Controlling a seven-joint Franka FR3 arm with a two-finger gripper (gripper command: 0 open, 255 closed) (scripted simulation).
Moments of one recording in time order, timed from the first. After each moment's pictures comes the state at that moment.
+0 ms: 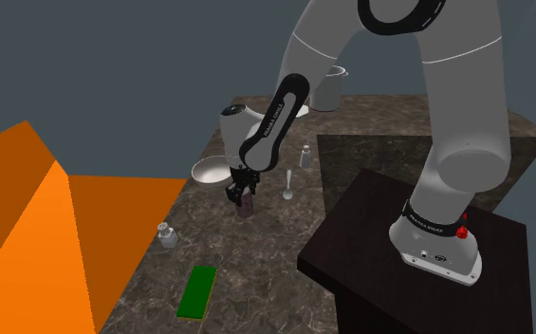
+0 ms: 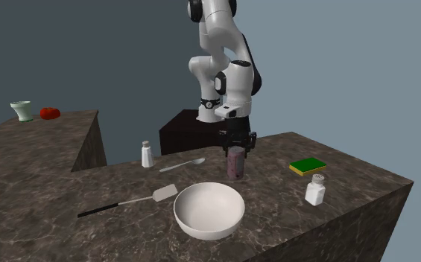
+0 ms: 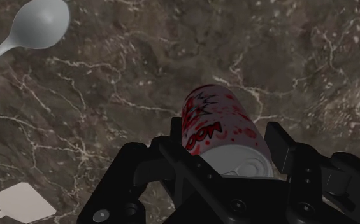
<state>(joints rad) 0.11 0.45 0.21 -2.23 -0.21 2.67 0.48</state>
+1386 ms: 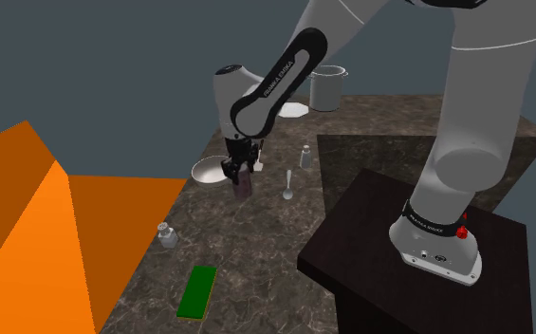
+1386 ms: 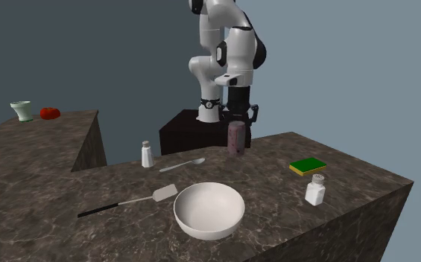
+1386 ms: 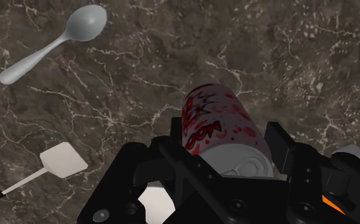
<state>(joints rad) 0.06 0.21 0.27 -2.24 -0.10 2.45 0.40</state>
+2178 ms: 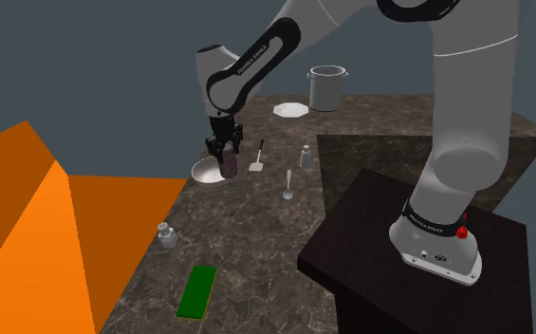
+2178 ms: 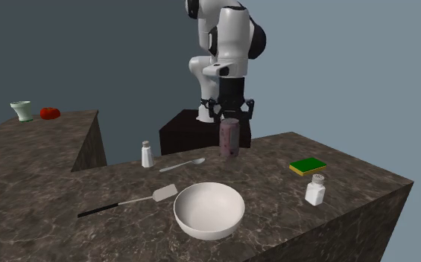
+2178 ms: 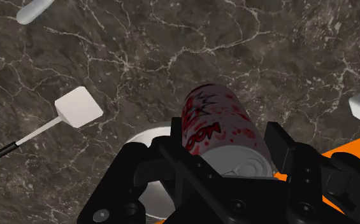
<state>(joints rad) 0.03 0.35 0.24 -1.93 -0.11 2.27 0.33</state>
